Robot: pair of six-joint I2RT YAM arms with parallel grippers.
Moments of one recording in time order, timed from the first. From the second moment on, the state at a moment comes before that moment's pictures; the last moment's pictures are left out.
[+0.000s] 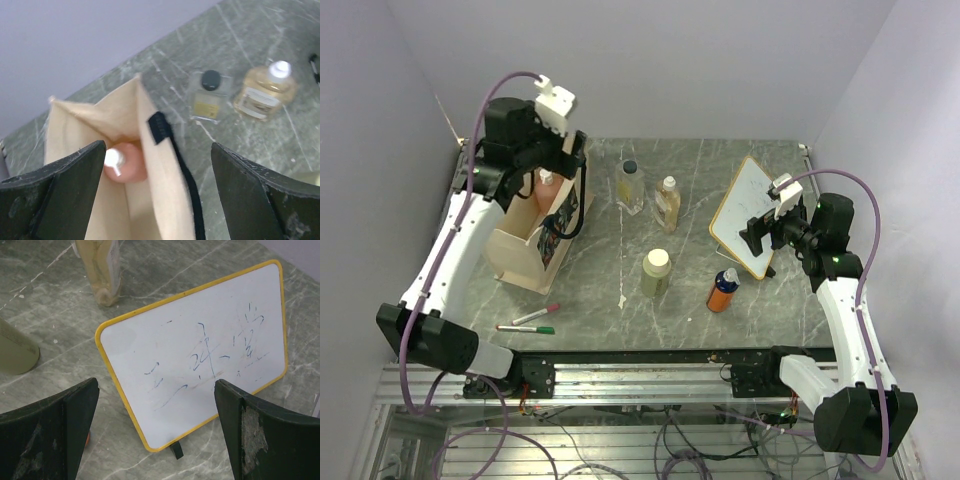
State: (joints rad) left arm -0.24 1.42 1.58 -0.51 0.21 0.24; right arm -0.09 0.96 0.84 -0.37 -0.57 -0.46
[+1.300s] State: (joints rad) left arm -0.51 1.98 1.79 -0.46 0.13 0.39; right arm -0.09 0.98 0.83 -0.37 -0.54 -0.47
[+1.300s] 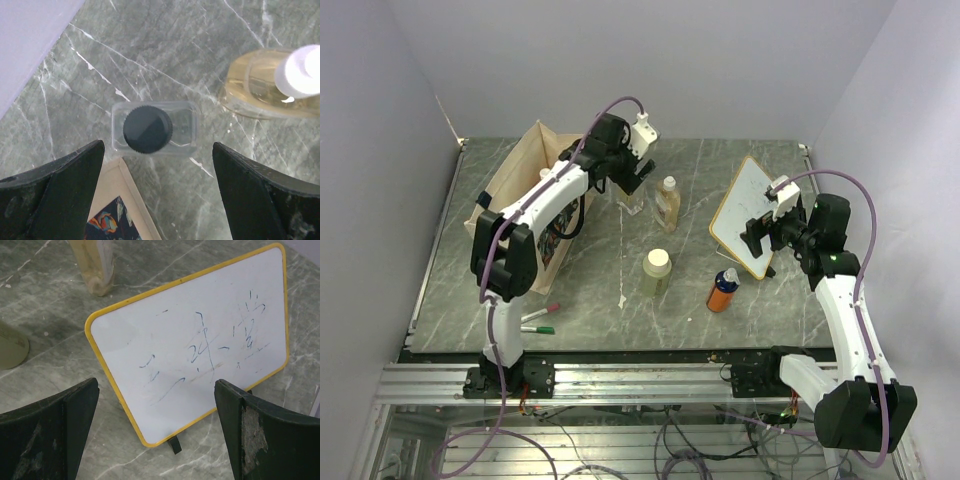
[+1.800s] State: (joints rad) left arm -0.50 2.11 1.91 -0.47 0.12 0.35; right arm -0.09 0.99 0.82 -0.37 -0.50 -0.49
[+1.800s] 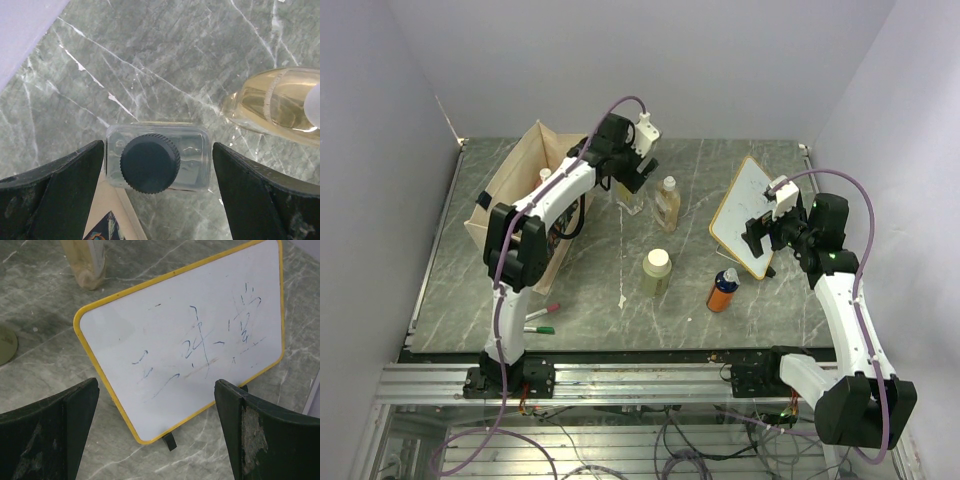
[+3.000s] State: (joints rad) left arm -0.44 2.14 1.94 -0.54 0.29 0.31; right arm -0.09 1.01 0.82 -0.37 -0.48 -0.50
